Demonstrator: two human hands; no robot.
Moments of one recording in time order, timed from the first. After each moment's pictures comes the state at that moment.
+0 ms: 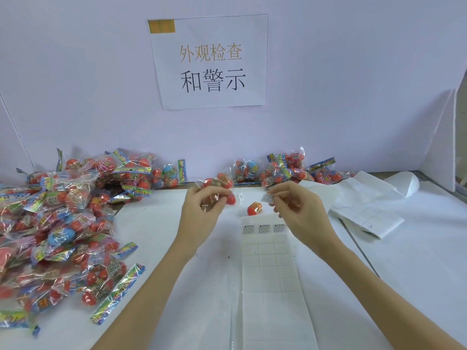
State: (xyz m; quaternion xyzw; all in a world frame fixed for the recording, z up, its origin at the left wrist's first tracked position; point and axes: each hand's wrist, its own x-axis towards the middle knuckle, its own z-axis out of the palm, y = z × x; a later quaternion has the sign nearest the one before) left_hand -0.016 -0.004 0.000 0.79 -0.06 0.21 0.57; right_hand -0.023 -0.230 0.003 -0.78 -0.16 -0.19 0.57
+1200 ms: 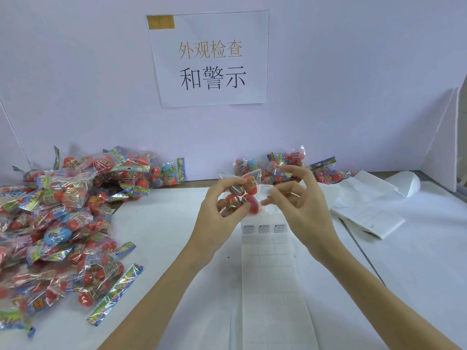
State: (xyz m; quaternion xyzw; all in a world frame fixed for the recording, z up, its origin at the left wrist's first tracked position) left_hand -0.040 -0.034 0.011 0.71 -0.13 0.12 0.68; right_hand -0.041 -0.215 0.022 -0.69 -0.14 -0.16 0.69
